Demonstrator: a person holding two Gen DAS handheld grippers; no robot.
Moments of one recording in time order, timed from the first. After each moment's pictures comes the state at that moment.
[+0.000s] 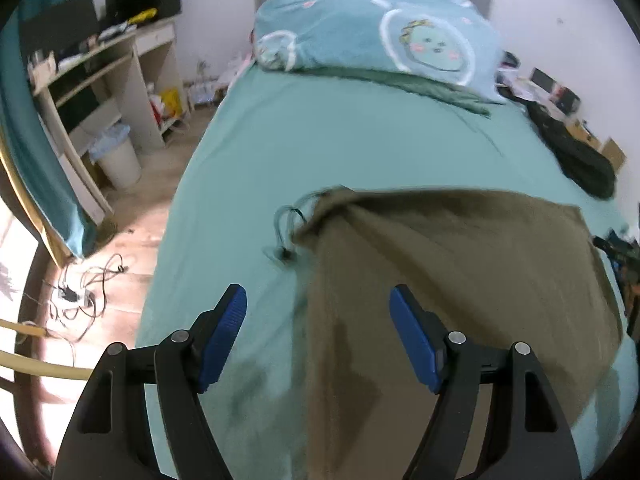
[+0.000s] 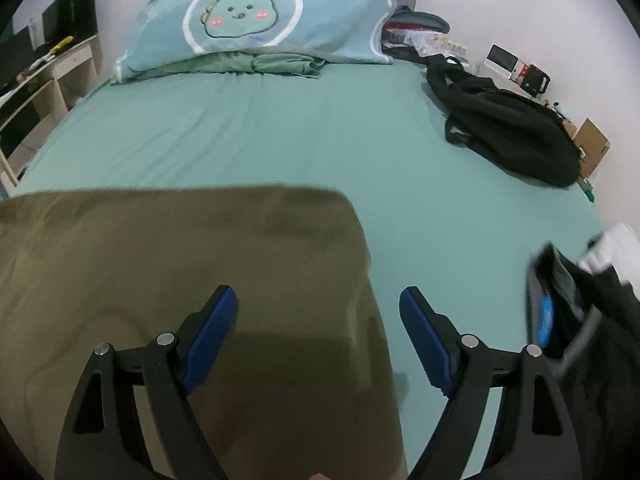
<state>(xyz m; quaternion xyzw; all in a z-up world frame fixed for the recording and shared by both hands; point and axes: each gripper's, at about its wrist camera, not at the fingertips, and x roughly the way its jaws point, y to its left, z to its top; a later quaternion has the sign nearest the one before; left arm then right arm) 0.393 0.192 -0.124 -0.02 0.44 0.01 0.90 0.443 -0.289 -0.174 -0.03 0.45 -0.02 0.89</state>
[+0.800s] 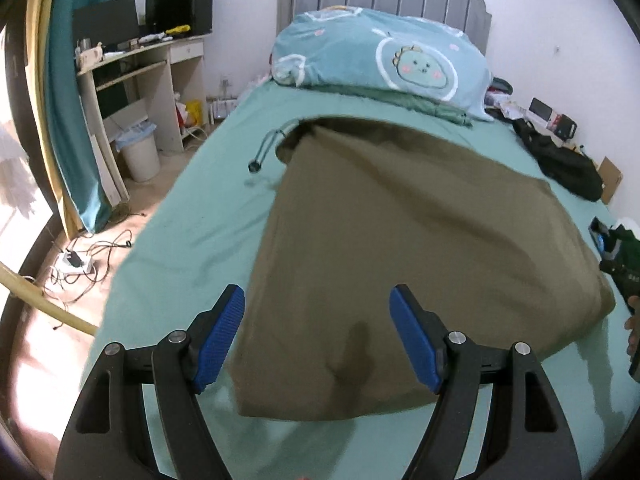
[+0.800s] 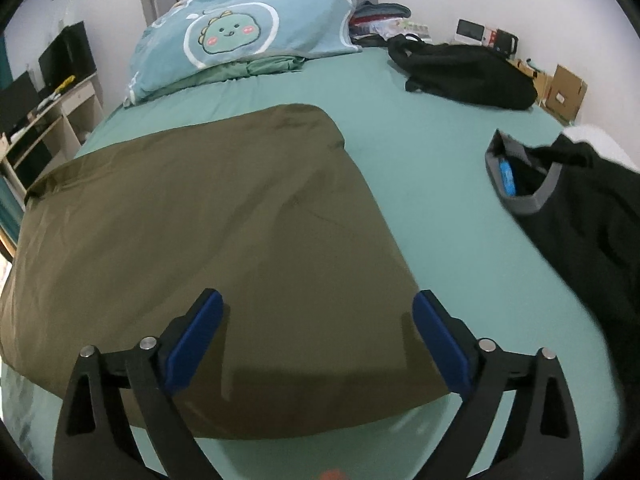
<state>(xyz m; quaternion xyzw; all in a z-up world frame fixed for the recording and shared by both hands) 0.258 0.142 -0.163 -0.05 0.38 0.05 0.92 0.303 -0.301 -0.184 0.06 0.43 -0.03 0.90</state>
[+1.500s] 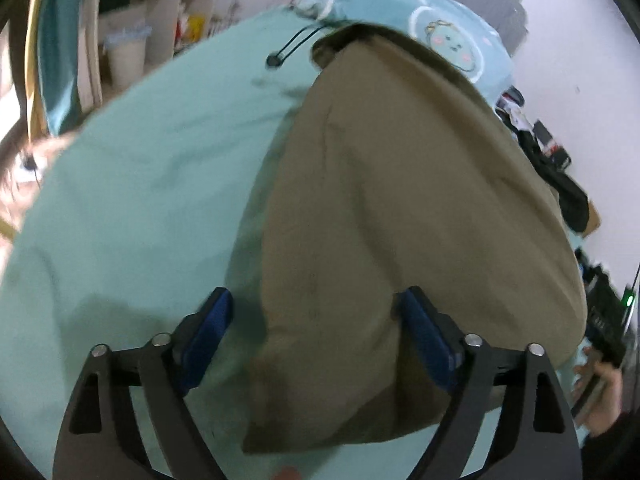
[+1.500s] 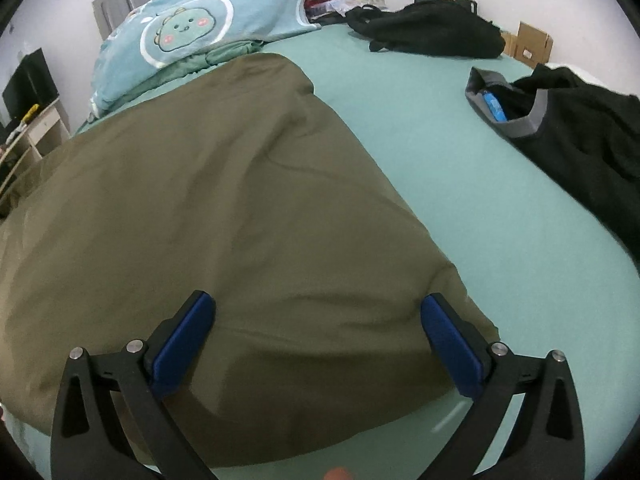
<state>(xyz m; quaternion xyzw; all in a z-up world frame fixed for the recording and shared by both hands) 0.275 0.192 -0.253 -0.21 0.45 0.01 0.87 0.299 -0.293 -0.238 0.10 0.44 -0.09 0.89</state>
